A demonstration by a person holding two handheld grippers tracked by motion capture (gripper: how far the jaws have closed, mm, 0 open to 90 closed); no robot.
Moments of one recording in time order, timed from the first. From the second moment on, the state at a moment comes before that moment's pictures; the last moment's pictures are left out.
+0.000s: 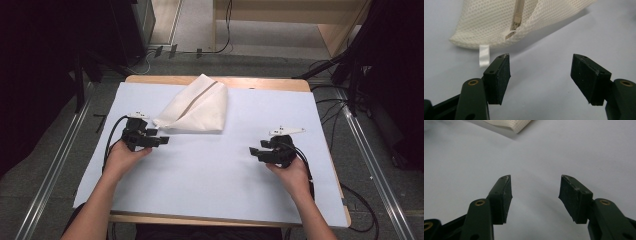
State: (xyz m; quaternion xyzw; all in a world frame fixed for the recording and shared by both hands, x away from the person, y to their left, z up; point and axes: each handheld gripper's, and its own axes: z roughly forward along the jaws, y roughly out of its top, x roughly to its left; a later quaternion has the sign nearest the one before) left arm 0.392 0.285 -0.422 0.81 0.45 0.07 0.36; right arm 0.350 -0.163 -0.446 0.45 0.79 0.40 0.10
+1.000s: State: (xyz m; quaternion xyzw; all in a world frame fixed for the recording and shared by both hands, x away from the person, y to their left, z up) left arm 0.459 0.221 -0.409 0.84 0.42 0.06 0.34; right arm 0.346 -0.167 -0.447 0.46 0.79 0.40 0.08
